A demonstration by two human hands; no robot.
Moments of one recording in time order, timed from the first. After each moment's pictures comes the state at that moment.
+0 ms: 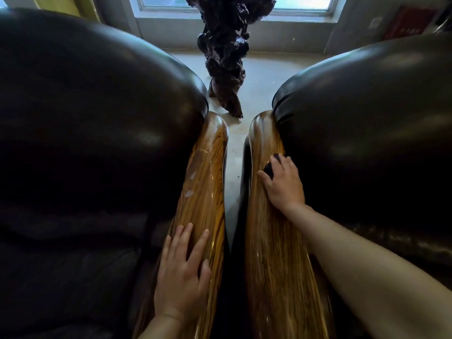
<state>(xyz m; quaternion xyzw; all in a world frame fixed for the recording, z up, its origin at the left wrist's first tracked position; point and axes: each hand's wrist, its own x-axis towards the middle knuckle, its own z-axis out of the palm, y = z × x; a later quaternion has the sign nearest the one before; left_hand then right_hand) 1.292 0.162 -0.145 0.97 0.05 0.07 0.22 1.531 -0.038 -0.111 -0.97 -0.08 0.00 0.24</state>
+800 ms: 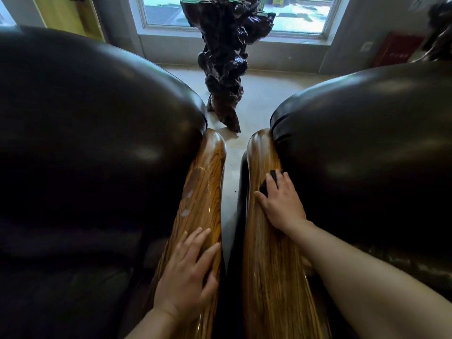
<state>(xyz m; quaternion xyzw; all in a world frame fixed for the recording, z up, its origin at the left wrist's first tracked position) 1.338 0.169 -0.131 0.98 -0.06 0.07 0.19 1.542 -0.043 -0.104 -0.98 -0.12 0.05 0.16</state>
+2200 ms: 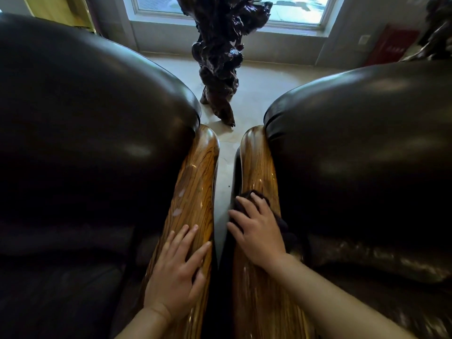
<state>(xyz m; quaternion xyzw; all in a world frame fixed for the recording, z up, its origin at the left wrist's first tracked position) 1.339 0.171 -0.132 0.98 -0.05 0.06 0.18 1.467 -0.028 -0.117 -0.95 -0.27 -0.03 0.14</state>
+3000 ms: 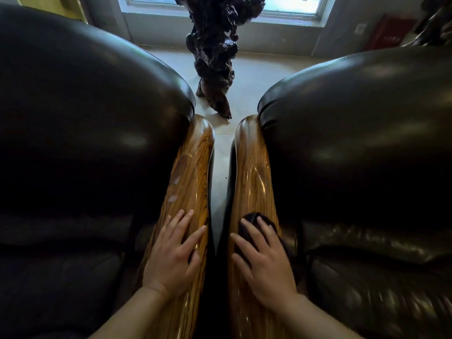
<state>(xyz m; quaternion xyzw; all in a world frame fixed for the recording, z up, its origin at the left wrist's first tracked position) 1.338 0.170 -0.130 0.98 -0.05 0.07 0.19 1.375 -0.071 -0.138 -0.95 -0.26 -0.04 0.15</state>
